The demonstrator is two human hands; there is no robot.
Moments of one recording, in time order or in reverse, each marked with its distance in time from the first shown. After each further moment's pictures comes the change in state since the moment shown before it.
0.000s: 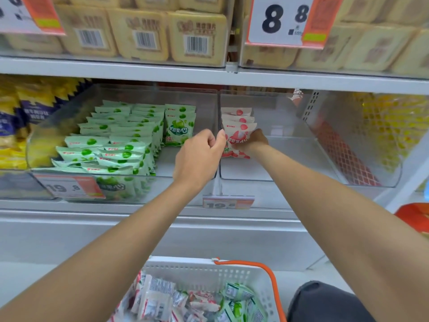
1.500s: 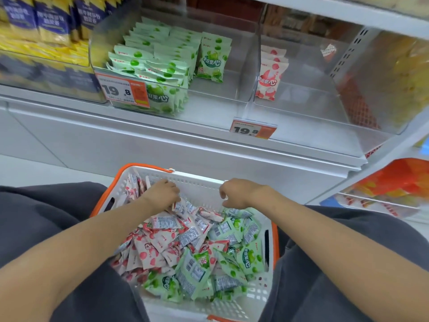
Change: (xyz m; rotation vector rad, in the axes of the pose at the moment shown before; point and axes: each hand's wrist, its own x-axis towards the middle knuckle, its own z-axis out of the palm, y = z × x) left_hand -0.204 -0.229 -0.024 1.032 -0.996 0.503; right_hand -0.292 0.045 0.086 -0.769 -0.750 -0.516
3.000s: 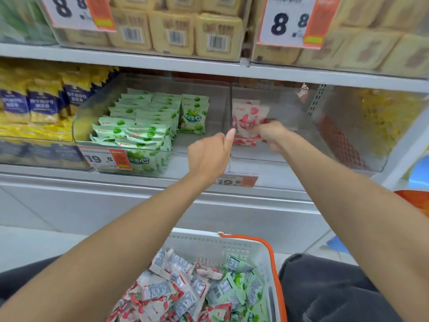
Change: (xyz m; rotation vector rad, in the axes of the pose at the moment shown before) left_hand 0.081 -0.014 -0.272 -0.496 0.815 -0.667; right_hand 0.010 0.146 -0.193 1.401 0.844 0.244
